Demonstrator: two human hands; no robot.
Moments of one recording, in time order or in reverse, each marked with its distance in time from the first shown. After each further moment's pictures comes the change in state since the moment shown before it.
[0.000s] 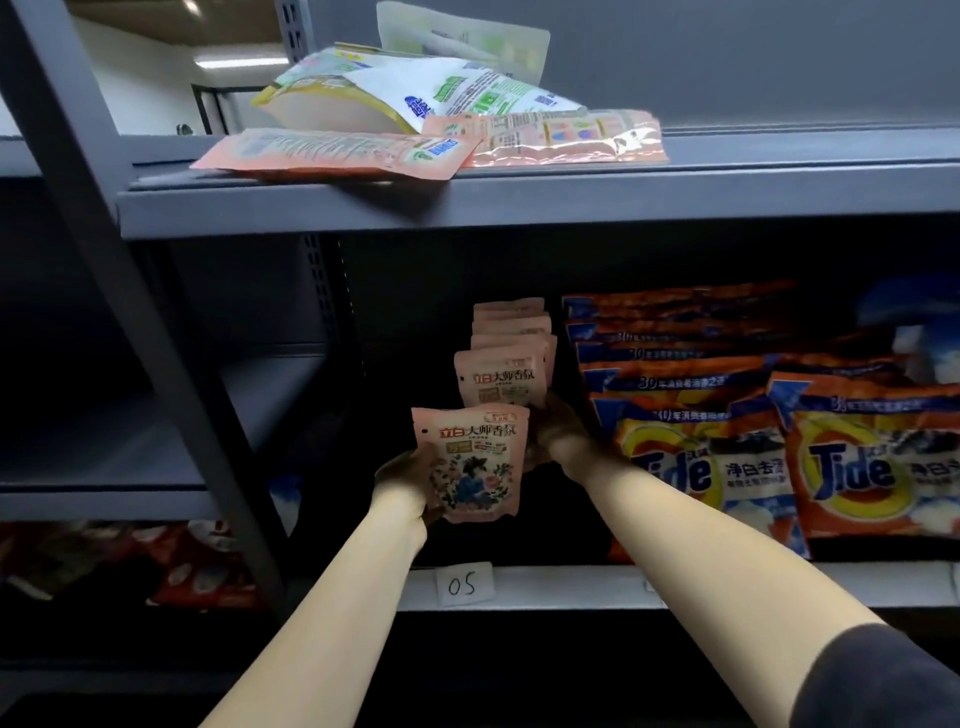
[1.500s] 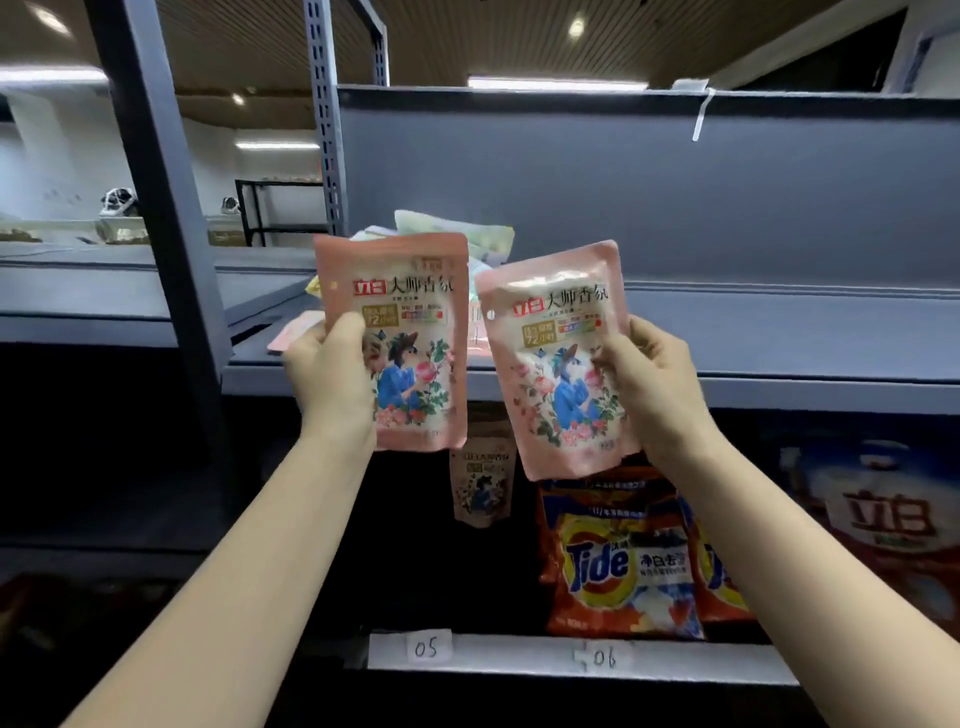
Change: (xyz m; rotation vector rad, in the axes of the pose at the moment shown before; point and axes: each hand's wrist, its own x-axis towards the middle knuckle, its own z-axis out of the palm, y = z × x) left_hand -0.189 0.212 0.021 -0.347 0.086 0.761; right_hand -0.229 -0.216 -0.139 0.140 0.036 -0.692
